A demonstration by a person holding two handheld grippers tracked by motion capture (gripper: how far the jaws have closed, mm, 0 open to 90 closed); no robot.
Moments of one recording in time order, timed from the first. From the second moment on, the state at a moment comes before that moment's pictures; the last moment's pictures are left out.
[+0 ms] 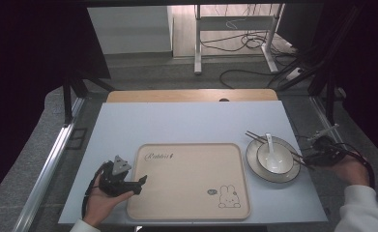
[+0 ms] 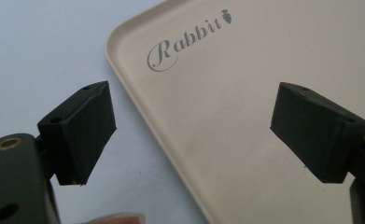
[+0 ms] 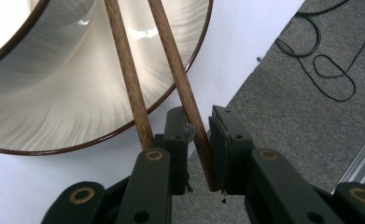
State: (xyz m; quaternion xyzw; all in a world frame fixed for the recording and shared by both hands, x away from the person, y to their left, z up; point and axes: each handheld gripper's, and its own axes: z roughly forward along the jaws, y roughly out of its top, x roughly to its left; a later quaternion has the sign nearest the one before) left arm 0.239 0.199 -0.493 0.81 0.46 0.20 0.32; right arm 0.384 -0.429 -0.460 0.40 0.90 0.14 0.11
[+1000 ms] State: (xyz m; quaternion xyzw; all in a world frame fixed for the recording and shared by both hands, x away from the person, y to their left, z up) left arm 0.238 0.203 -0.491 0.80 0.47 0.21 0.32; right arm 0.363 -0.378 -0.385 0.41 0.86 0.27 0.13
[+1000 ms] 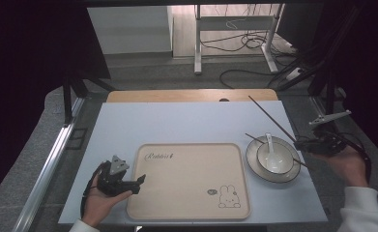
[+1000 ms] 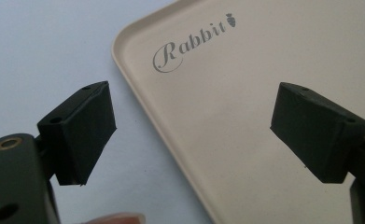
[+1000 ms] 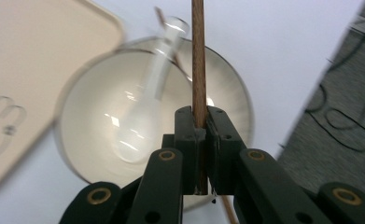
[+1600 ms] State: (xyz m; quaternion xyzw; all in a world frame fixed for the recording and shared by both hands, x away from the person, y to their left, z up) left arm 0.238 0.203 -0.491 0.80 0.47 0.21 0.32; right arm 0.330 -0.304 -0.381 0.37 0.88 0.27 0.08
